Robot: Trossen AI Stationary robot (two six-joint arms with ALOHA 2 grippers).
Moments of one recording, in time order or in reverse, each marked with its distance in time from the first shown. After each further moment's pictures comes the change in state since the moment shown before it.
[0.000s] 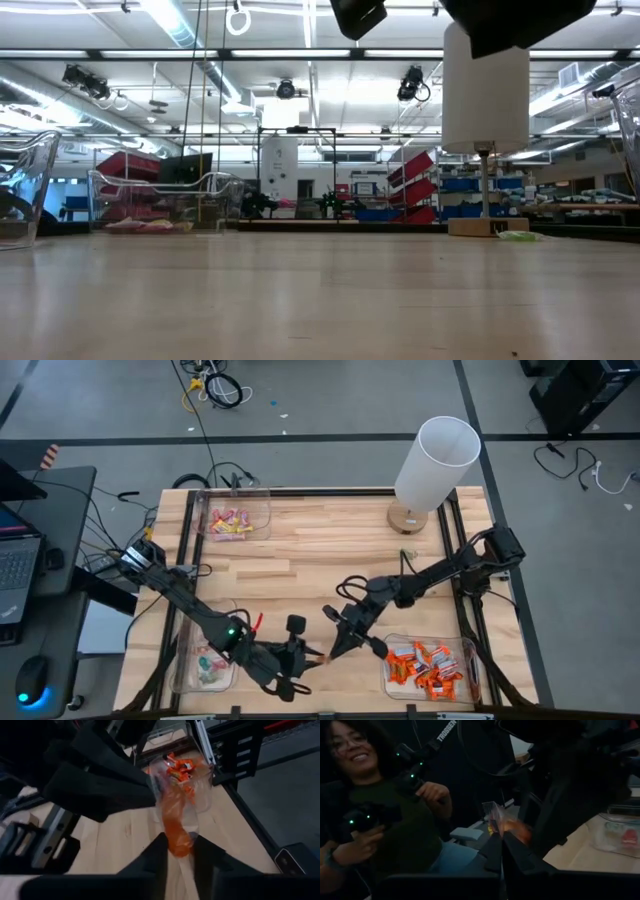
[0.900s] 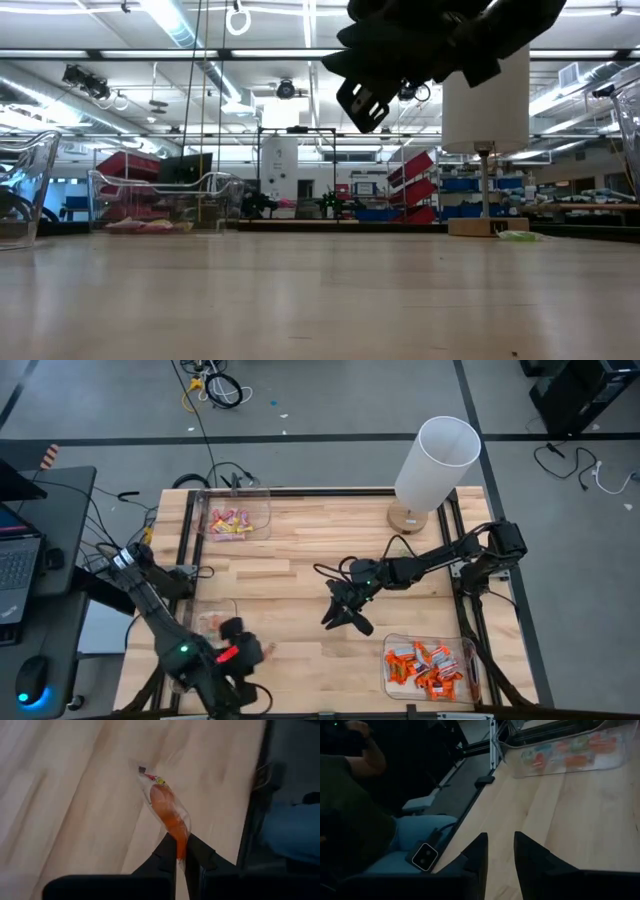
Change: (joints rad) left arm -0.227 -0.020 0.362 -1.124 0.047 -1.087; right arm -0.159 -0.047 -0.002 -0.424 0.069 -0.039
